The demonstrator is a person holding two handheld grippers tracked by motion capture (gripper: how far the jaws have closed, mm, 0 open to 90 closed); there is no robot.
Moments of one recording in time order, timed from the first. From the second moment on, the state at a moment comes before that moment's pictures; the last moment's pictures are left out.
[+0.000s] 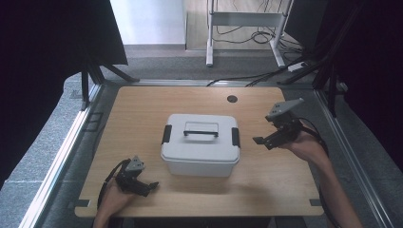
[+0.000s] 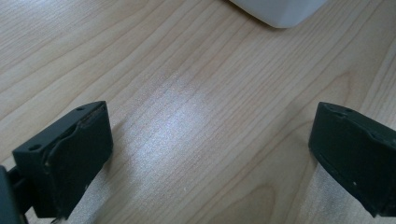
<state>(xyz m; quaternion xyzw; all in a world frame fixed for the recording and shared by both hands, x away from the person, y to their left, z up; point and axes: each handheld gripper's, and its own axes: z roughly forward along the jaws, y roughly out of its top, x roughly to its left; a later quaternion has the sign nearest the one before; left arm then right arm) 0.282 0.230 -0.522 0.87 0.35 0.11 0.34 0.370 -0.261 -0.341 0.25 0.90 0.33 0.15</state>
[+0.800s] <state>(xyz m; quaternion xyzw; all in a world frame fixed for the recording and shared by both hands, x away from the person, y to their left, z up) 0.281 0.229 -0.522 0.87 0.35 0.11 0.34 0.336 -0.275 -0.453 0.33 0.86 0.36 0.17</state>
